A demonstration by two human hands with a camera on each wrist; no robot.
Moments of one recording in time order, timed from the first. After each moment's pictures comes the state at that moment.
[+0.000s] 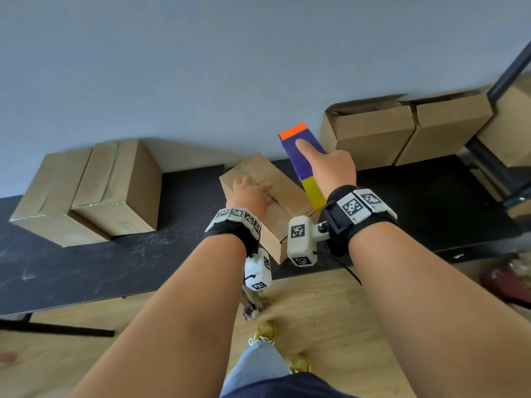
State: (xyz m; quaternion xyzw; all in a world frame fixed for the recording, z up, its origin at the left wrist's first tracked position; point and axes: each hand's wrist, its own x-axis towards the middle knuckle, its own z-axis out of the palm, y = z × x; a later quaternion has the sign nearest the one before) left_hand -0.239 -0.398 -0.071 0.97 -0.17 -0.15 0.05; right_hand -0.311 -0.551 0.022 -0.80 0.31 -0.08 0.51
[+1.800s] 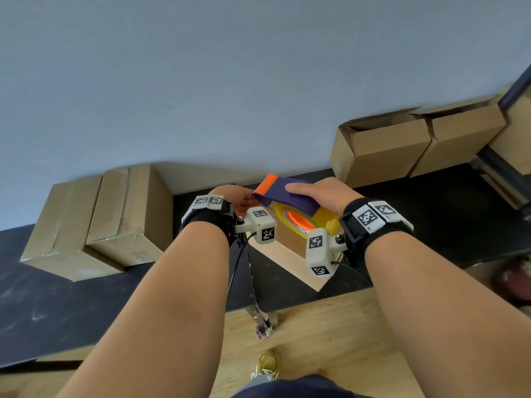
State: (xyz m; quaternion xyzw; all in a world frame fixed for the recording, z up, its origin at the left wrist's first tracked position) left_hand -0.151 -0.337 -0.034 0.70 0.15 -0.41 0.56; right_hand -0.266 -0.526 0.012 -0.83 0.22 0.12 0.51
